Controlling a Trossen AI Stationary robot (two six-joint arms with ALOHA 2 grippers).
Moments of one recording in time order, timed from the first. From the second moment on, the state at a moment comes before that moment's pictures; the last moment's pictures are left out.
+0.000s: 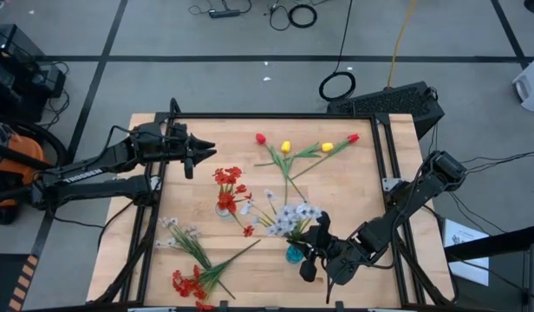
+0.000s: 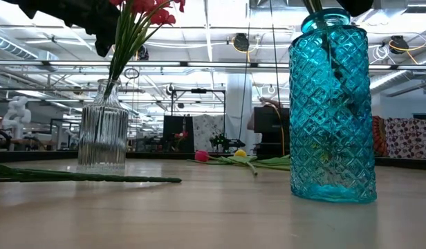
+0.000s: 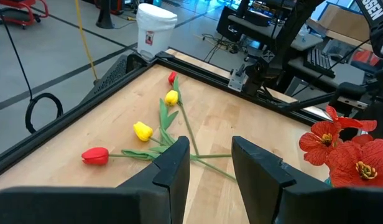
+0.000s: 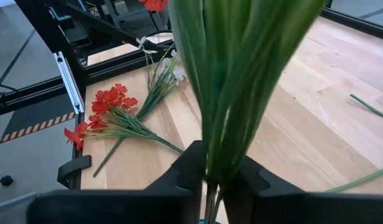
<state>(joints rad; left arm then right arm) 0.38 0.65 0.64 -0.23 0.18 -0.23 0.70 1.62 1.14 -0.19 0.83 0.79</state>
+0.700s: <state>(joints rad) 0.38 0.65 0.64 -0.23 0.18 -0.23 0.72 1.54 1.14 -0.21 0.75 0.73</state>
